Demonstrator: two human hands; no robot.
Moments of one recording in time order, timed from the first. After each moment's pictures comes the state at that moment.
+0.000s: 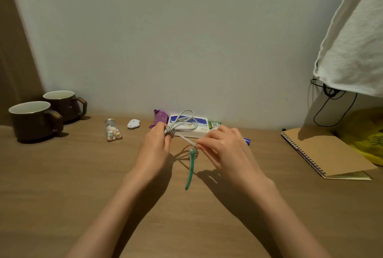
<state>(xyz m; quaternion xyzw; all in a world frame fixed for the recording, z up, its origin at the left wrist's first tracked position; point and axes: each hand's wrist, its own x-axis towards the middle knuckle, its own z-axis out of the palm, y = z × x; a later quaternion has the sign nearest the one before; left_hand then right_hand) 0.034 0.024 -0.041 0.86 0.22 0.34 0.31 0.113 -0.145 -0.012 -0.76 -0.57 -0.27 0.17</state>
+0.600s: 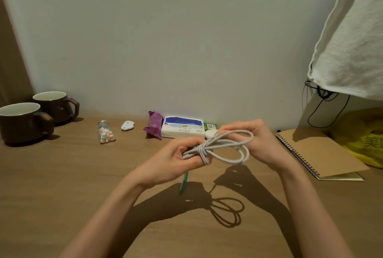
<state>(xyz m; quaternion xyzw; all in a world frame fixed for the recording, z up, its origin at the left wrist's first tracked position) 0.014 -0.019 -0.006 0.80 -0.12 0.13 0.57 0.148 -0.183 0.028 -0.71 -0.50 0.07 0.49</state>
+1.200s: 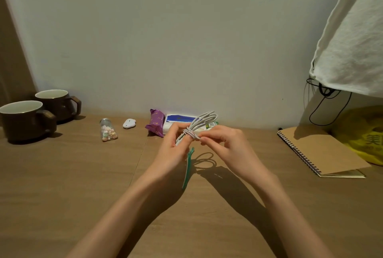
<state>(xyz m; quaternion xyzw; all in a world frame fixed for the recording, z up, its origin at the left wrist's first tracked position) 0.031 -0.024 -0.024 0.71 0.10 0.27 0.64 0.122 -0.148 -0.004 -0.78 -0.49 -0.06 0.38</state>
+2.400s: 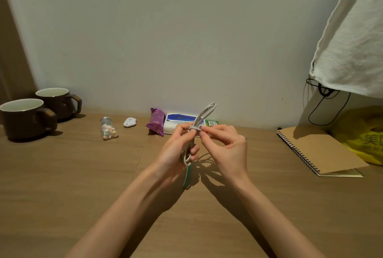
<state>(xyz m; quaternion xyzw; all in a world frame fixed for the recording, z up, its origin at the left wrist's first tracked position) 0.034 -0.029 -0.017 0.53 0.05 0.17 0.83 0.108 -0.129 -0.029 -0.68 -0.37 -0.15 0.62</state>
